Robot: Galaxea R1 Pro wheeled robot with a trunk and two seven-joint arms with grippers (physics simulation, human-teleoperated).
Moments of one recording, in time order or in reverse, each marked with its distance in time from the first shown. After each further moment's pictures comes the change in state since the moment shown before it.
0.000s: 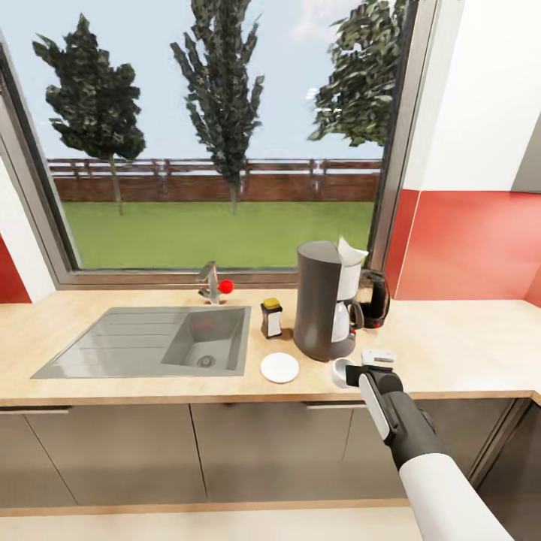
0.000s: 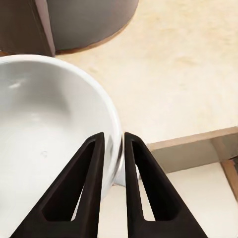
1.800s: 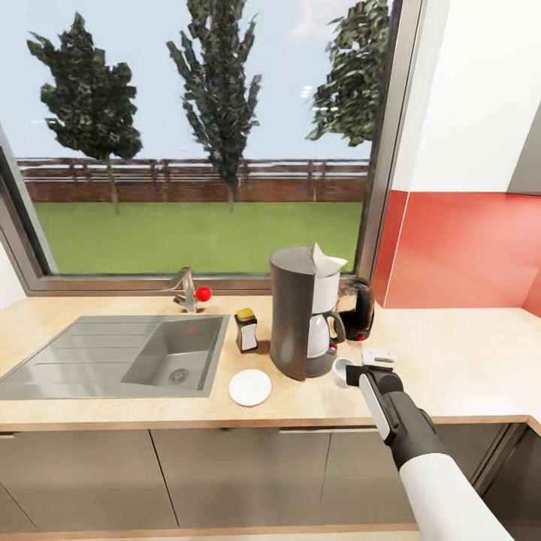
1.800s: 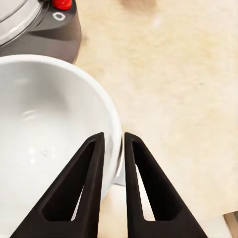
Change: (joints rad) left arm 0.000 0.000 -0.004 0.000 -0.002 0.002 0.000; right arm 0.000 -0.001 -0.001 -0.001 -0.001 0.000 0.000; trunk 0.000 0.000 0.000
